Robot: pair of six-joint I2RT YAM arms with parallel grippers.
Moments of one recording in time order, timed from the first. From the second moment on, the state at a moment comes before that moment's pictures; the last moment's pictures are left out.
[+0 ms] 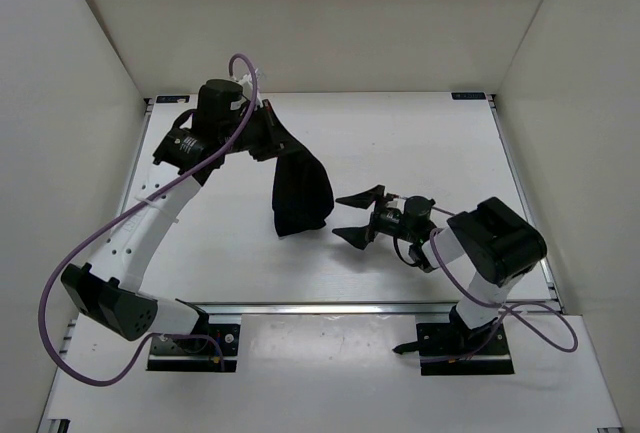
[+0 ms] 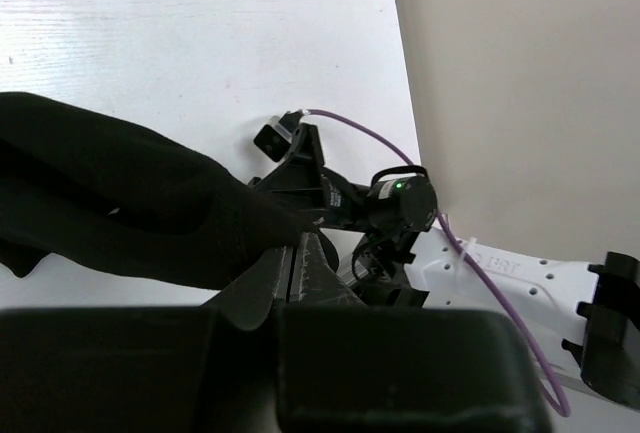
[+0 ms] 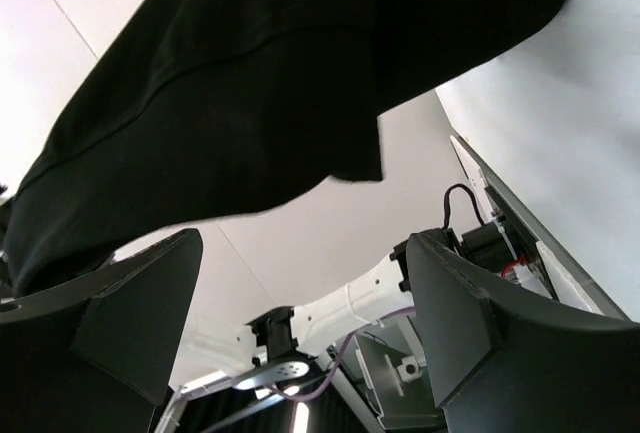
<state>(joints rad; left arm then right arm) -0.46 1.38 1.56 -0.70 0.34 -0.70 0.45 1.70 0.35 1.20 -0.65 1.96</state>
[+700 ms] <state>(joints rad) -0.45 1.37 1.53 -0.68 0.36 -0.71 0.57 2.04 0.57 1.35 -0.45 1.99</state>
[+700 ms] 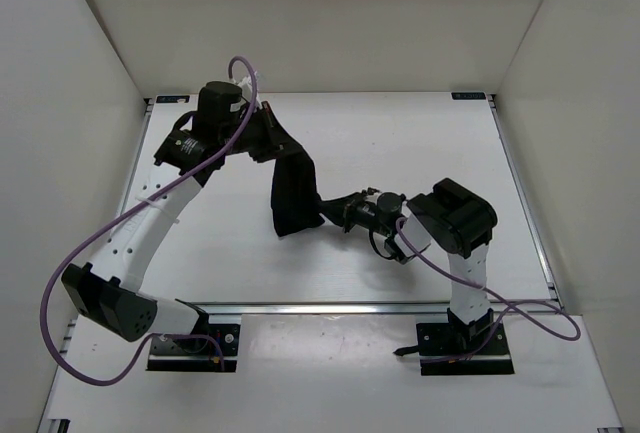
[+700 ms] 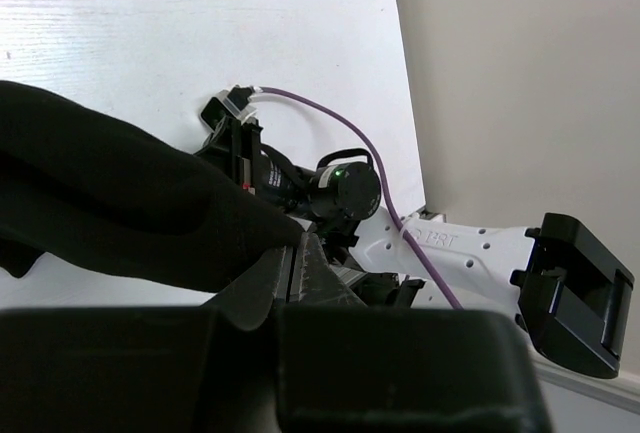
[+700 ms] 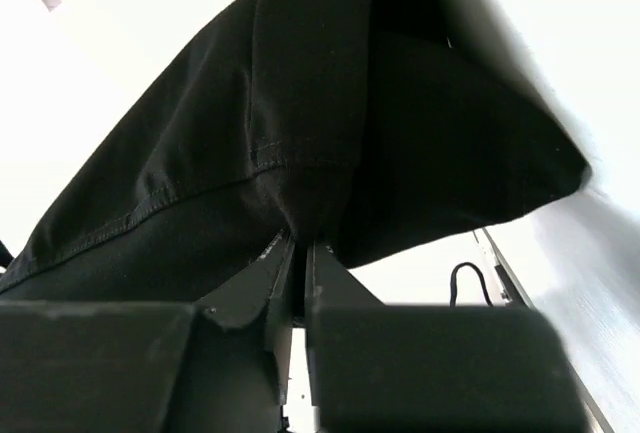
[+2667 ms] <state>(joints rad) -0.21 1.68 1.62 -0.63 0.46 -0.59 0.07 1.53 1.35 -0.36 -0.74 0.72</state>
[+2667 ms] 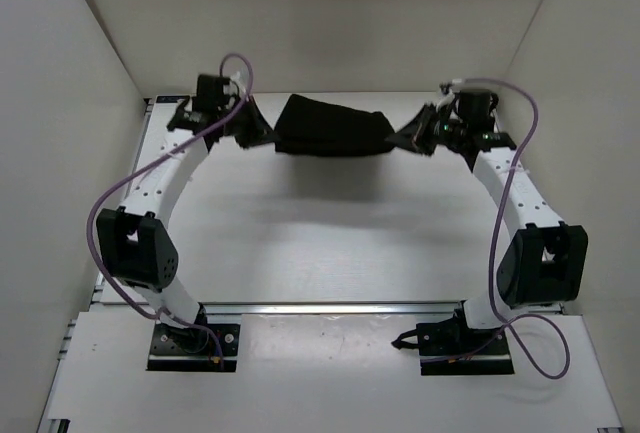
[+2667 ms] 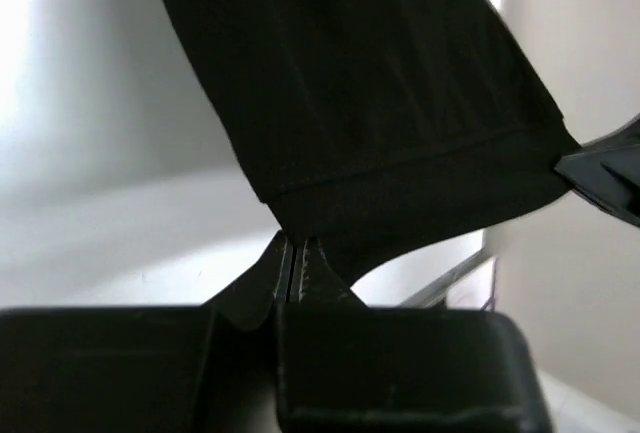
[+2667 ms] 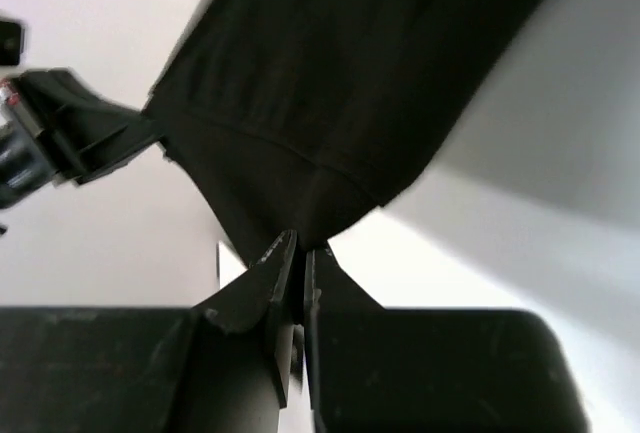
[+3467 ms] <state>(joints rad) -0.50 1.15 0.62 -0.59 0.40 -0.66 0.24 0.94 0.47 -0.61 -0.59 0.93</state>
